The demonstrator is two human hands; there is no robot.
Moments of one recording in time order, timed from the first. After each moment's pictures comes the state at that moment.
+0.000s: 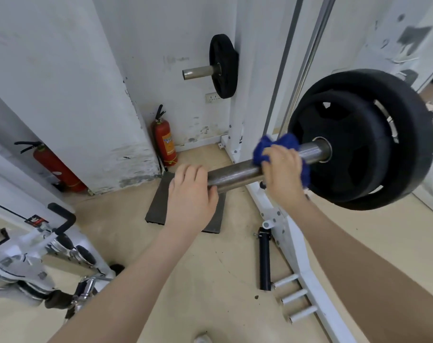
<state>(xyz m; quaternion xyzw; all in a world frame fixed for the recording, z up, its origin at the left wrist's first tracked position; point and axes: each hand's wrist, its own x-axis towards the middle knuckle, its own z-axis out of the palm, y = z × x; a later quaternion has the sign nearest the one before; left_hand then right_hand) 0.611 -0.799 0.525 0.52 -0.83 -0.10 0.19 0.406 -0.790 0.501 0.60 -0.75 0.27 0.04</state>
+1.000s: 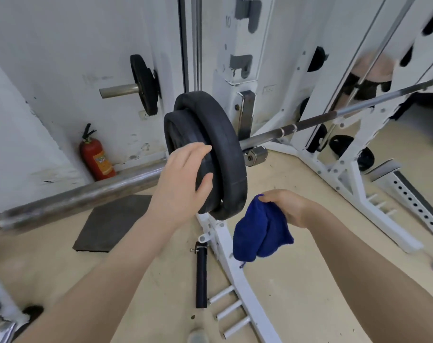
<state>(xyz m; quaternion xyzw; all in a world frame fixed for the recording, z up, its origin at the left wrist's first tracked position) 0.356 -0.713 0.587 0.33 -0.88 -0.16 0.30 0.130 -0.634 0.529 0.25 -0.72 0.34 -0.55</state>
